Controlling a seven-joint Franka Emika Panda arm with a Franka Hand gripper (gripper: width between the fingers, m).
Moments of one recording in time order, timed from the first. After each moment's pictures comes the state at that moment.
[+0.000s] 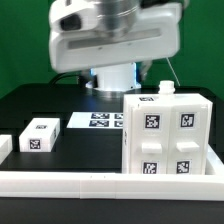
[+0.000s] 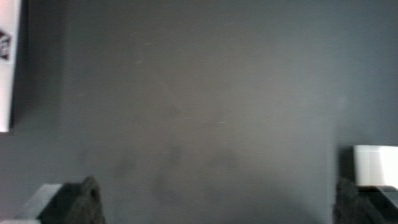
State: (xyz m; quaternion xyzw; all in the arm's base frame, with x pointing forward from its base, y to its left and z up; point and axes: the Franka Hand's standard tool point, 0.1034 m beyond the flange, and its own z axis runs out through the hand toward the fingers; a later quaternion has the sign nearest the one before) arm 0.530 -0.001 0.123 -0.98 -0.06 0.19 0.06
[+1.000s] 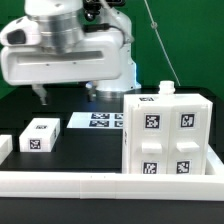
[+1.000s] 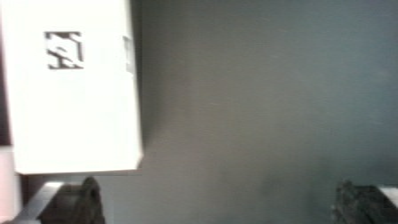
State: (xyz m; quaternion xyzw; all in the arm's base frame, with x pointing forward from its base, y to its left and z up) arm 0.501 -0.100 0.088 -0.99 -0.03 0.09 0.03
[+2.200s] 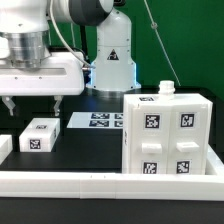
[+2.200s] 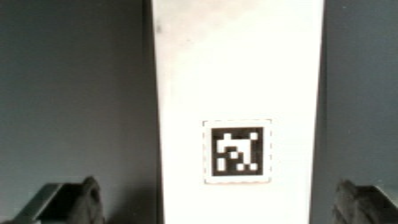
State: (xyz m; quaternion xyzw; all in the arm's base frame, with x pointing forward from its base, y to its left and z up) arm 0.459 -0.156 0.051 -1.00 -0.01 0.04 0.01
